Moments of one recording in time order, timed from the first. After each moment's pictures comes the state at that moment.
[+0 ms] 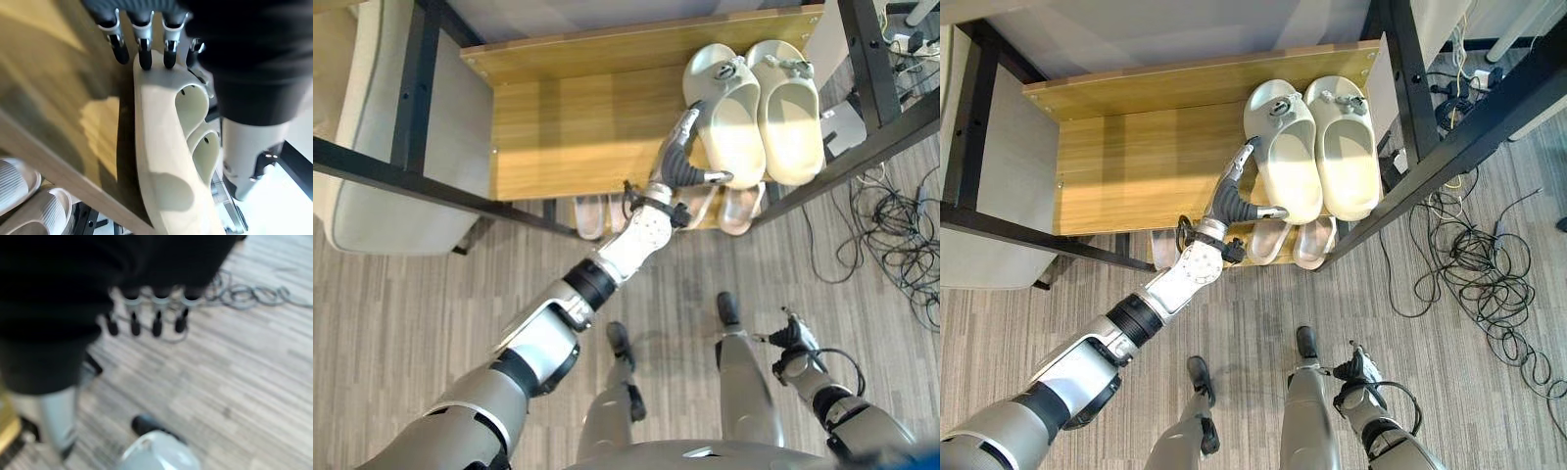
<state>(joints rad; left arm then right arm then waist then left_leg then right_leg) -0.87 0.20 -0.66 0.50 0.00 -0.19 0.48 -0.31 -0.28 0.41 1.24 -0.10 -0.05 -0.46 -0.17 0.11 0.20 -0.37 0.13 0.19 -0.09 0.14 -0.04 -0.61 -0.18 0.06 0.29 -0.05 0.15</state>
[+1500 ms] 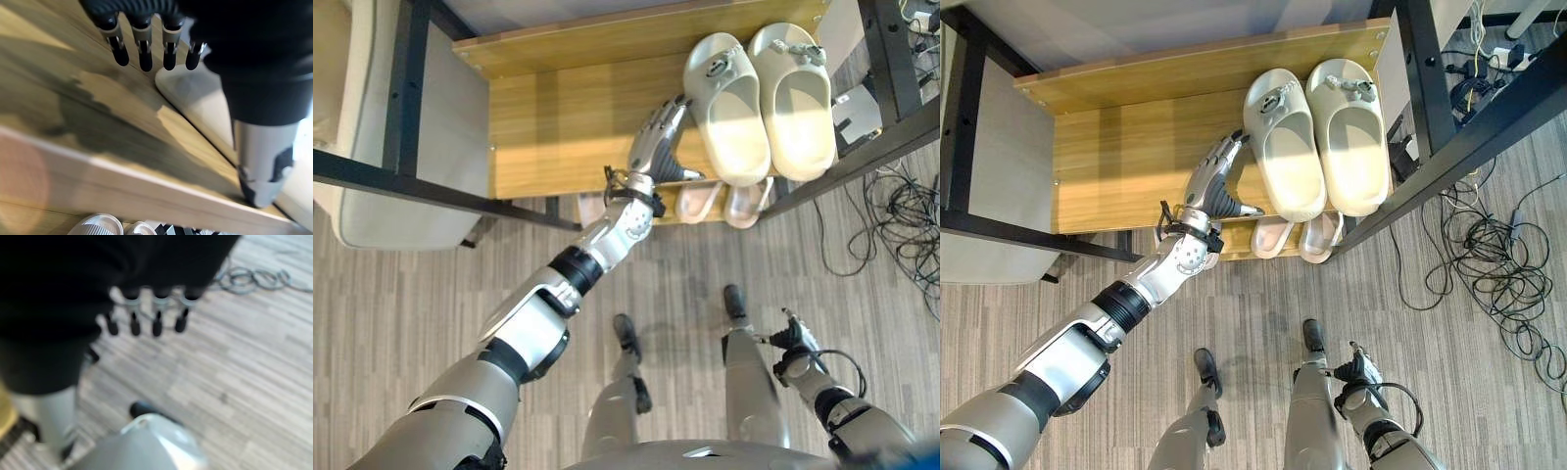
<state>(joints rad) -0.92 0.26 -0.63 0.64 0.35 -0.09 0.58 -0.31 -0.29 0.40 1.23 -0.08 -0.06 -0.45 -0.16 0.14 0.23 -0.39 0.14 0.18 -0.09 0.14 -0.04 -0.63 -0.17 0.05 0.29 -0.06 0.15</state>
